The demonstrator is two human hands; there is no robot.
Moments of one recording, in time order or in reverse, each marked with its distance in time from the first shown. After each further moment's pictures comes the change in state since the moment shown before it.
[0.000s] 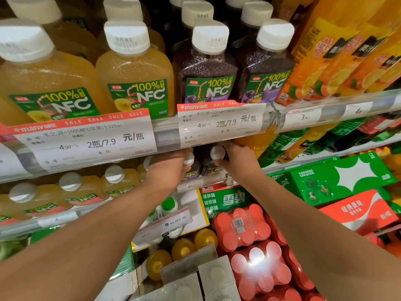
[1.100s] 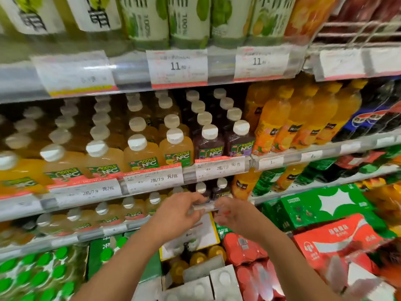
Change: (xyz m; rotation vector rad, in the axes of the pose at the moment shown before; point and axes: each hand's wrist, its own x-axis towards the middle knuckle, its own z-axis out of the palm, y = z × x) left_hand -0.148 0.037 -0.145 -0.244 -0.087 0.190; right_hand -0.141 -0.076 -0.149 0.451 -0.374 -0.068
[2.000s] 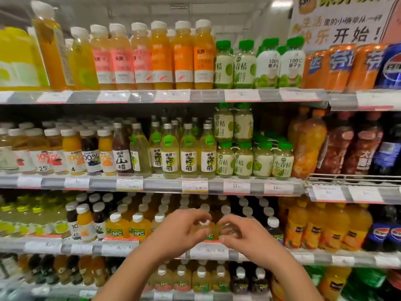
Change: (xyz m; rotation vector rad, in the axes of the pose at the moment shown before) left_hand -0.185 0.120 -0.218 0.185 0.408 0.012; right_hand -0.114 -0.238 -0.113 0.036 0.081 -0.410
